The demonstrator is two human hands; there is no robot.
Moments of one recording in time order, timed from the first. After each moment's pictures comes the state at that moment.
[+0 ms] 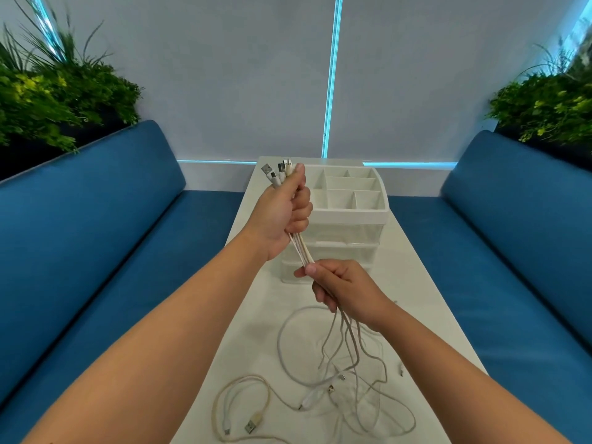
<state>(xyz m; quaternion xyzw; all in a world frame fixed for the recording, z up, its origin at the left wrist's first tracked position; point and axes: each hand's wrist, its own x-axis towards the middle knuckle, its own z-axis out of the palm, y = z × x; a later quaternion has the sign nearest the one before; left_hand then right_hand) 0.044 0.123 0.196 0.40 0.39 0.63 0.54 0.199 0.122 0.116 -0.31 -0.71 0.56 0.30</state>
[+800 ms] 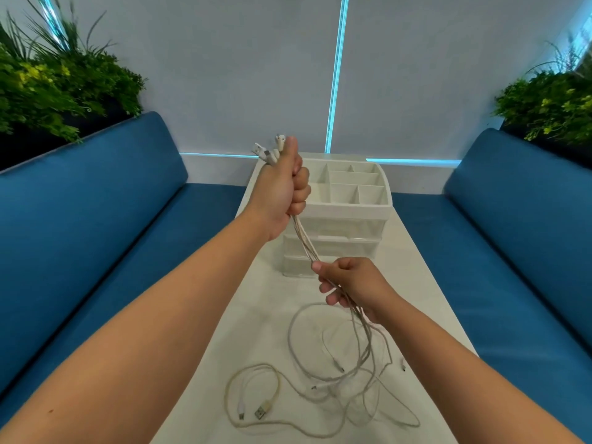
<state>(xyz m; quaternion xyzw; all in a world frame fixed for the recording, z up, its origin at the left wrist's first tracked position) 0.043 0.127 0.209 0.40 0.41 0.66 0.49 0.201 0.125 0.116 -0.46 -0.60 0.59 0.28</state>
